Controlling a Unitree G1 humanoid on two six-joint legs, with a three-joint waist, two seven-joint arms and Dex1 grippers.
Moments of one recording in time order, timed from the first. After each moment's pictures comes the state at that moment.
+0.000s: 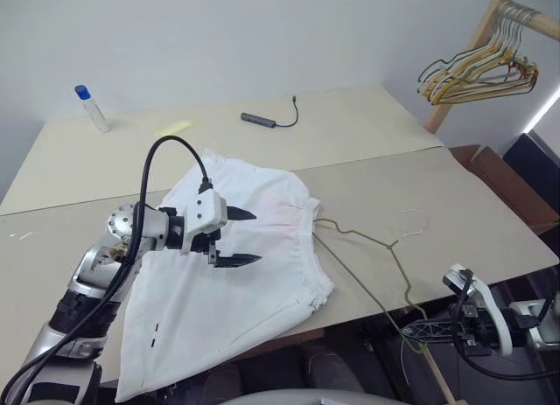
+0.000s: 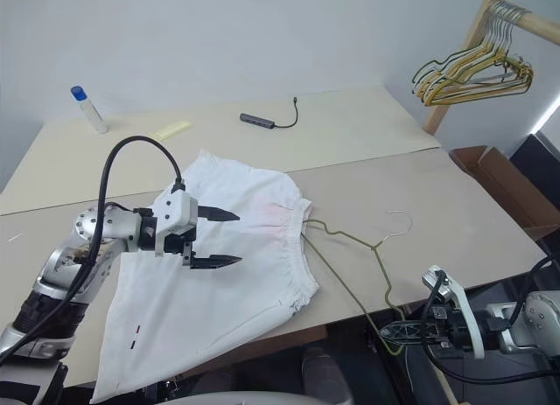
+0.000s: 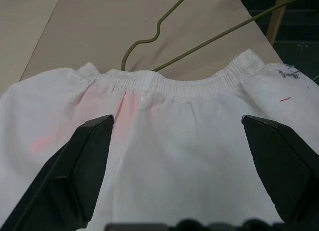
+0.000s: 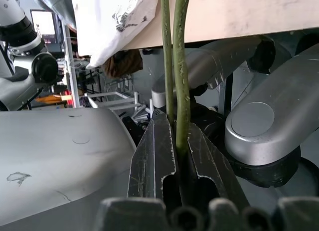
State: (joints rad) left arm -0.36 0.72 -0.15 -0.15 -0.31 0.30 -1.19; right arm 0.07 -1.08 -0.09 -0.06 0.99 1.46 1.19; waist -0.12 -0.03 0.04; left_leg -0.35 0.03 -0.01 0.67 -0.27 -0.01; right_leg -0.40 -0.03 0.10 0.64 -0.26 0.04
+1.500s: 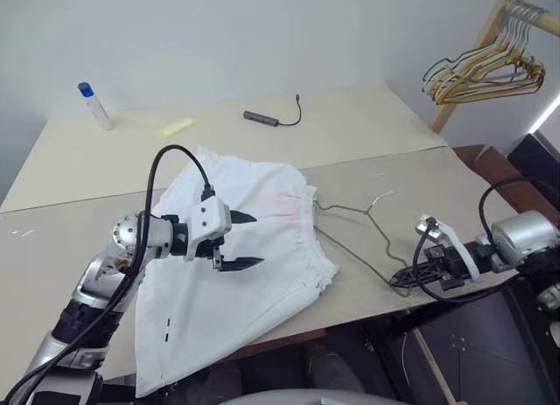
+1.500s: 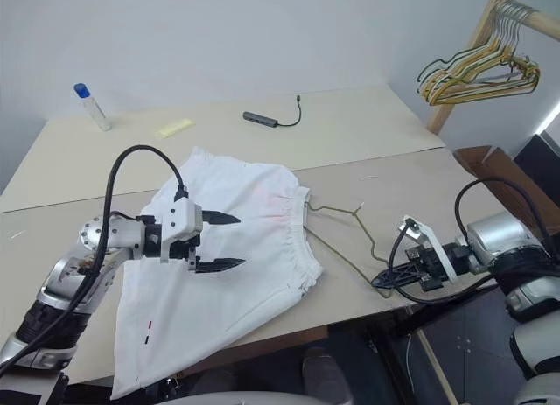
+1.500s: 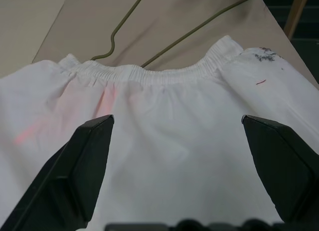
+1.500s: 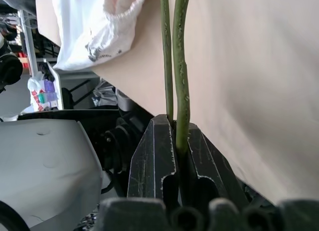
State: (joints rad) left arm -0.30 0.71 -0.16 -0.20 -0.28 0.30 -1.11; right arm -0.73 -1.01 0.65 0.54 0.62 1.20 1.55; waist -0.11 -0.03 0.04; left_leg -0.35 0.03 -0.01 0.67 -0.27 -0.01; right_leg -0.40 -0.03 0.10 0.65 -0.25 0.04
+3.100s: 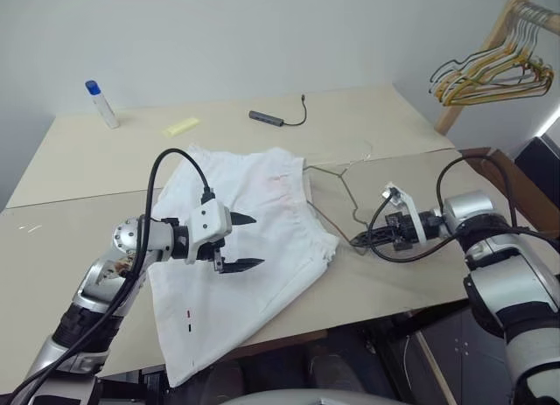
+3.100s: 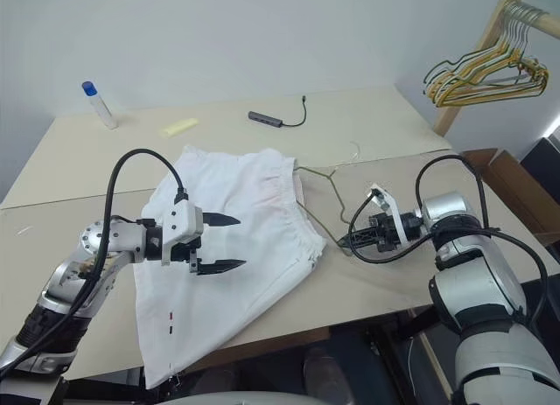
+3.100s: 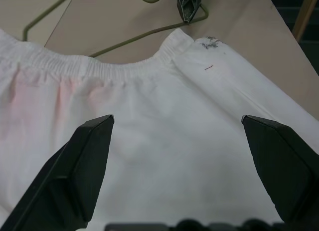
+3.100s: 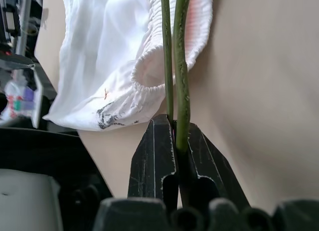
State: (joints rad) left arm -0.28 0.71 -0.16 -0.21 -0.28 0.30 -1.08; right arm -0.95 -0.64 0.43 1.04 0.32 0.79 1.54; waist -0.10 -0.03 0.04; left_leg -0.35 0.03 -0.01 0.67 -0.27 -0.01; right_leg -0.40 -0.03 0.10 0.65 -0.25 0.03
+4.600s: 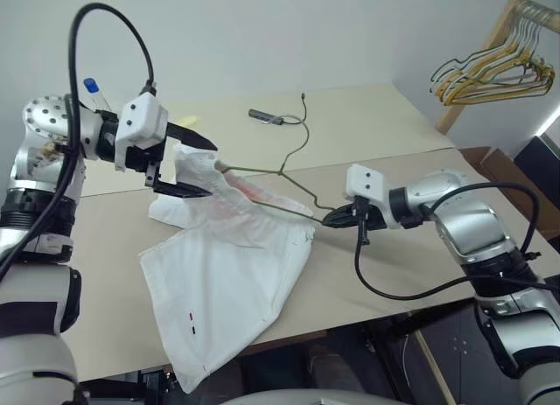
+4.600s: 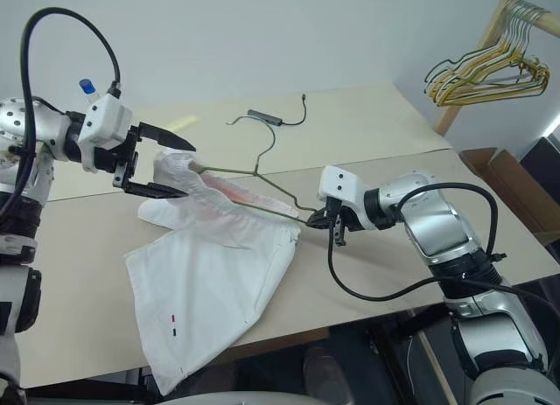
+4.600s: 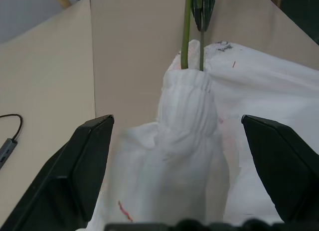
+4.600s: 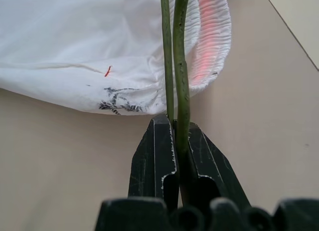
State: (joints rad) left arm -0.95 0.90 -0.29 0.52 -0.38 -0.05 -1.61; right arm -0.66 -0.71 0.34 -0.06 0.16 0.58 1.19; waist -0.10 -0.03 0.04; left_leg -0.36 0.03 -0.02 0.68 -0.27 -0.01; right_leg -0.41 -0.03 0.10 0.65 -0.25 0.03
